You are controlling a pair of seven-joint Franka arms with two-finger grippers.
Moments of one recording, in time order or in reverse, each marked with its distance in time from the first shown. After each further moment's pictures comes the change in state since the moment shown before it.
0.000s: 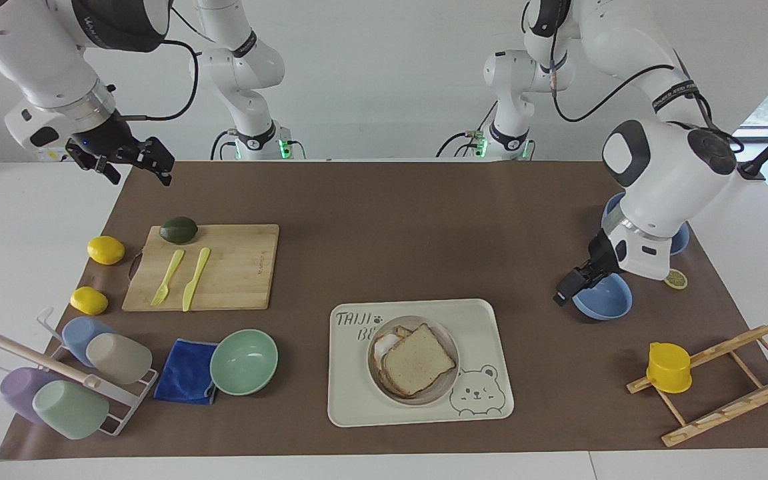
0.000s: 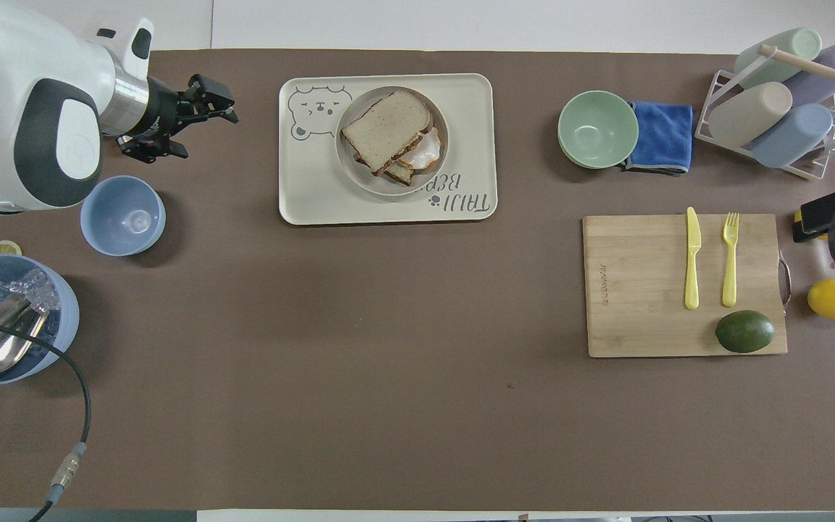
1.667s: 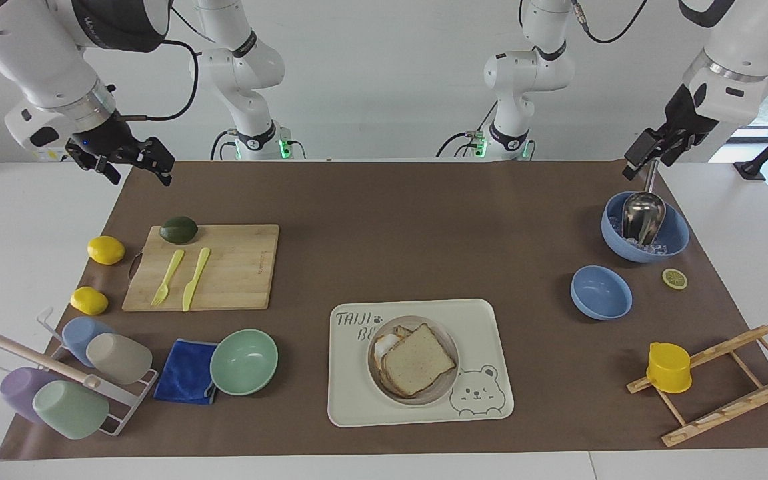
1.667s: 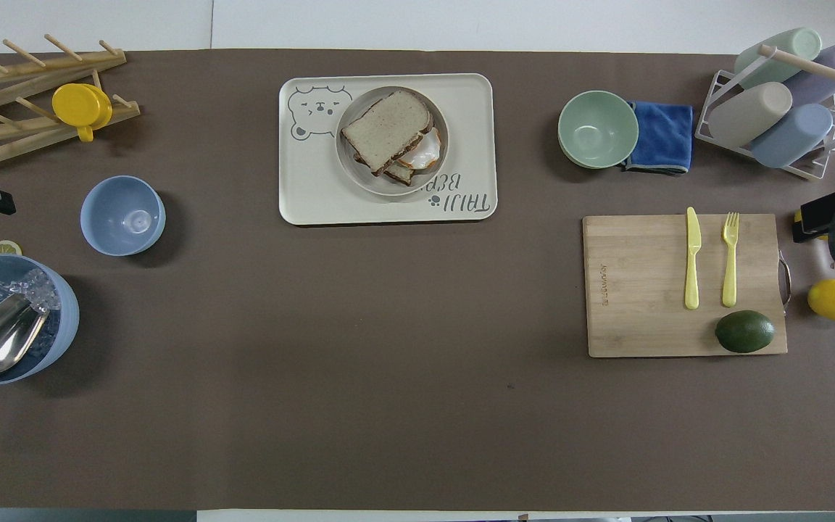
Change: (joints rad) left arm 0.076 -0.349 0.010 0.000 0.160 -0.452 0.174; right arm 0.000 0.000 0.000 0.000 0.000 0.000 0.000
